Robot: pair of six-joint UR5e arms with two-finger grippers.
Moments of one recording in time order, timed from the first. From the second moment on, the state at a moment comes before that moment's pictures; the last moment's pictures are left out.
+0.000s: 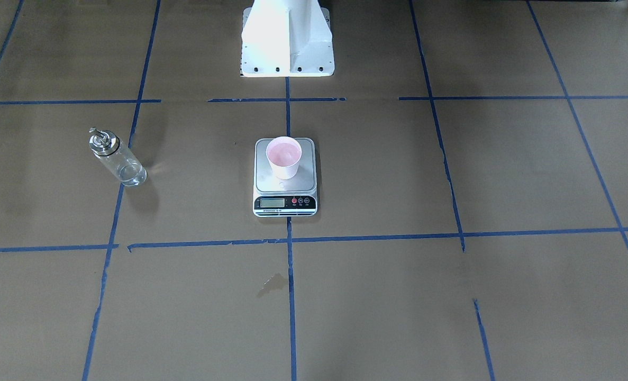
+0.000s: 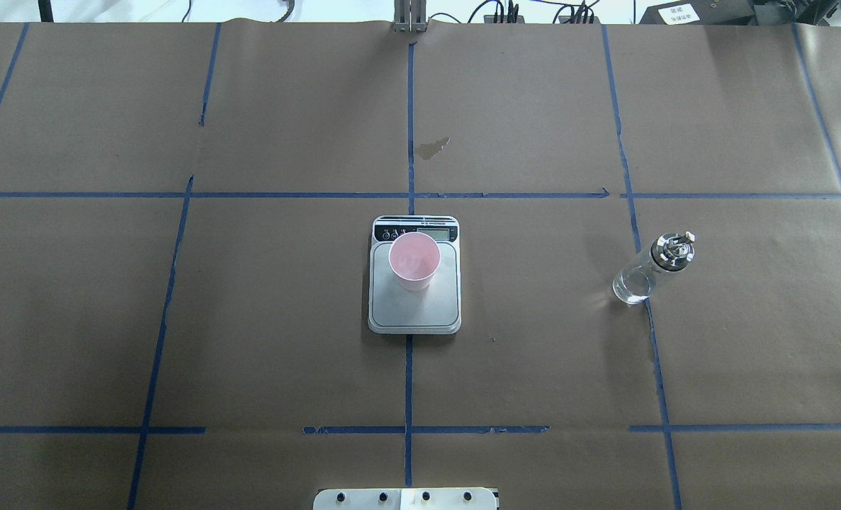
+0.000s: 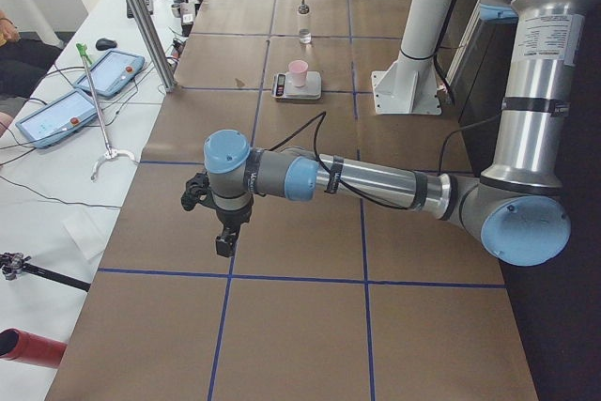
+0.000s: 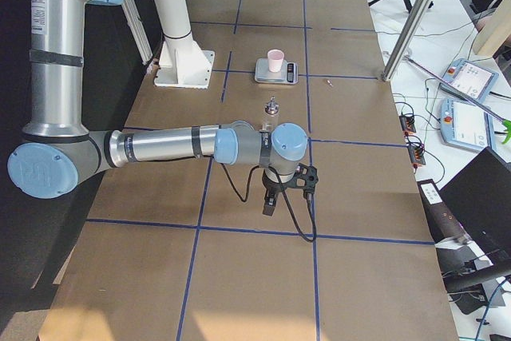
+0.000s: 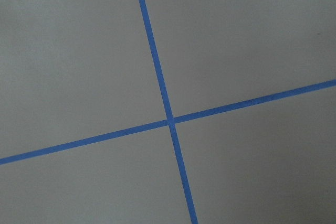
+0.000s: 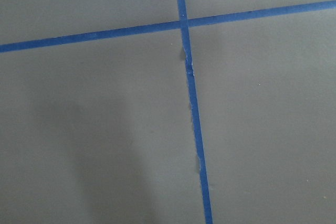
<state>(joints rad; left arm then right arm) -1.52 -1.64 -1.69 -1.52 -2.29 0.11 1.48 -1.66 1.79 -1.73 2.39 0.19</state>
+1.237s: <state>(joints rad) -1.51 -1.64 -1.68 -1.51 -2.29 0.10 1.48 -1.66 1.79 -1.73 2.41 0.19</state>
